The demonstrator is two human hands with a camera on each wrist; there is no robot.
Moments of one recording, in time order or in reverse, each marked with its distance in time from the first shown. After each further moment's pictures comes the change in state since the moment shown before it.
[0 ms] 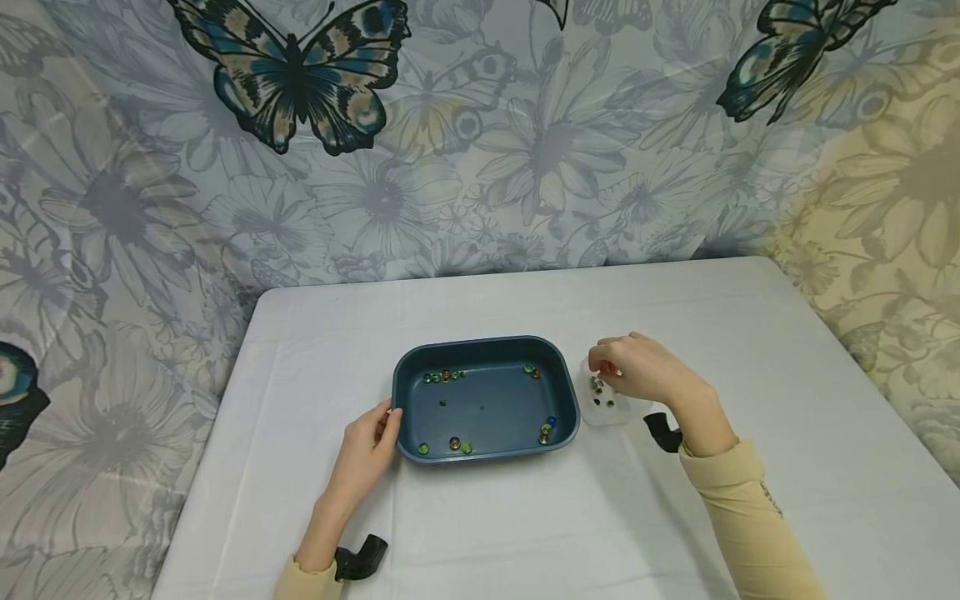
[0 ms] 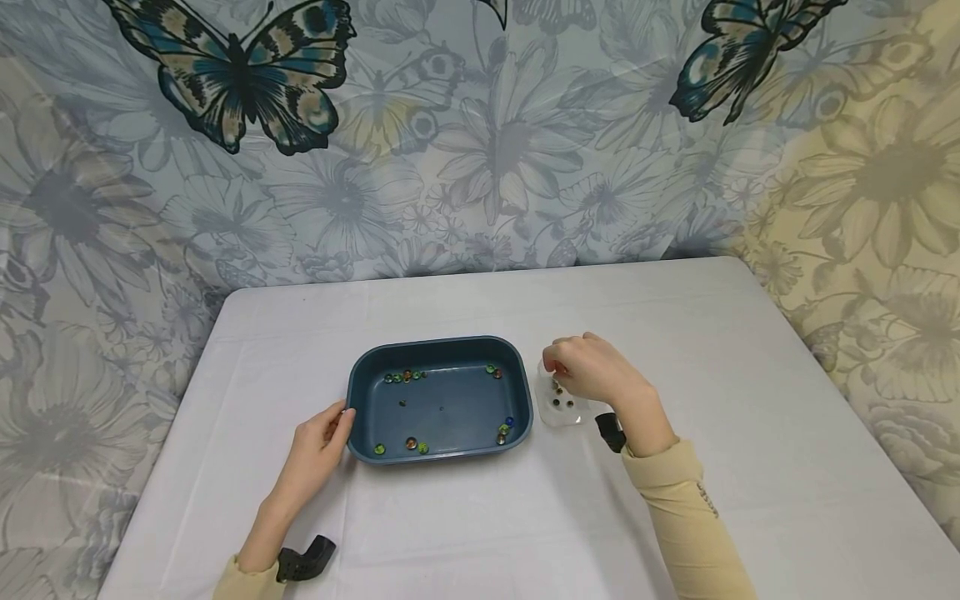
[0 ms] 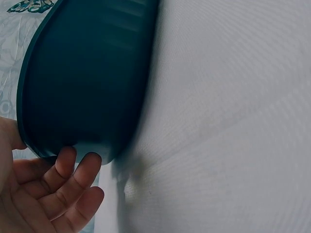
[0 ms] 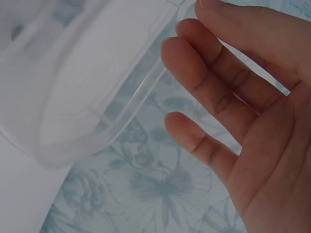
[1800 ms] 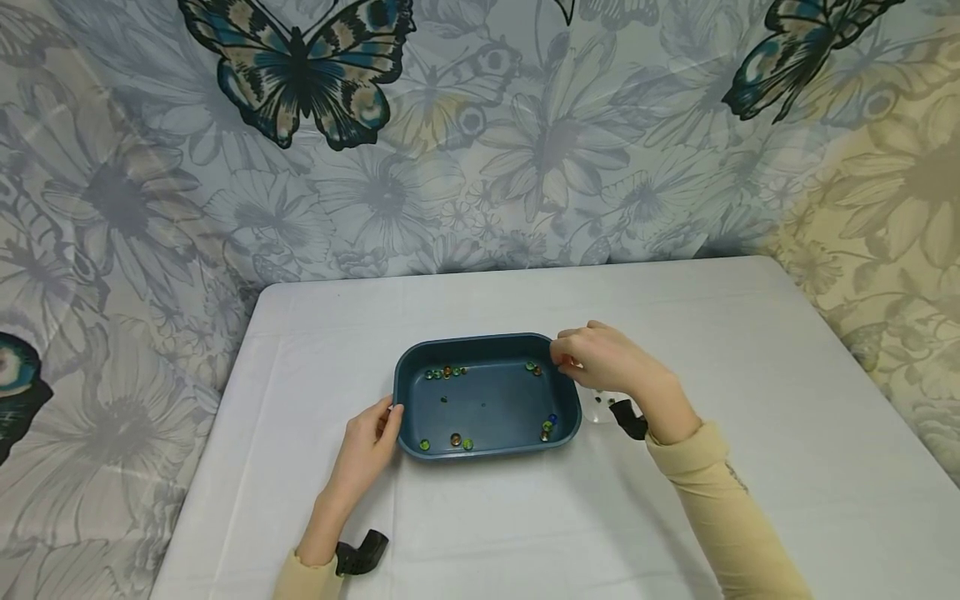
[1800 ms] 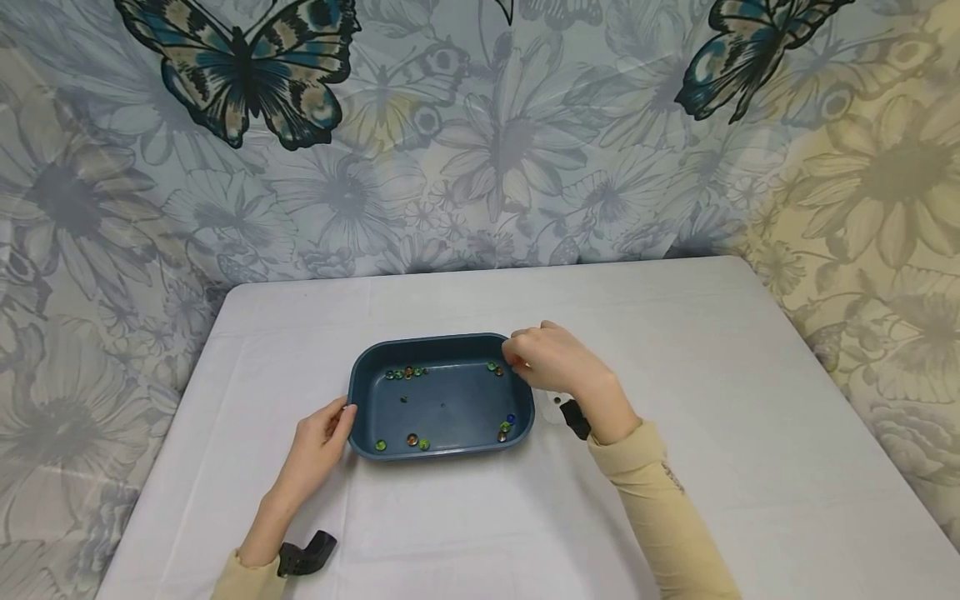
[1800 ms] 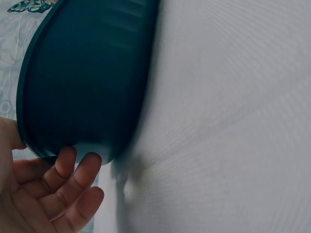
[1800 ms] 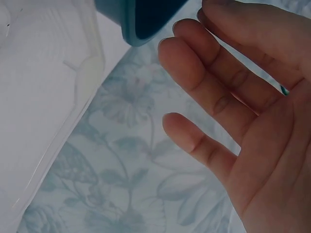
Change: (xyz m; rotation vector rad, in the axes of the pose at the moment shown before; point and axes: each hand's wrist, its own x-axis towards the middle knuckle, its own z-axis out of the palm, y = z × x) left_hand 0.001 -0.003 0.001 -0.008 0.003 -0.006; right_hand 0.037 -0.034 -0.004 -0.034 0.021 -0.131
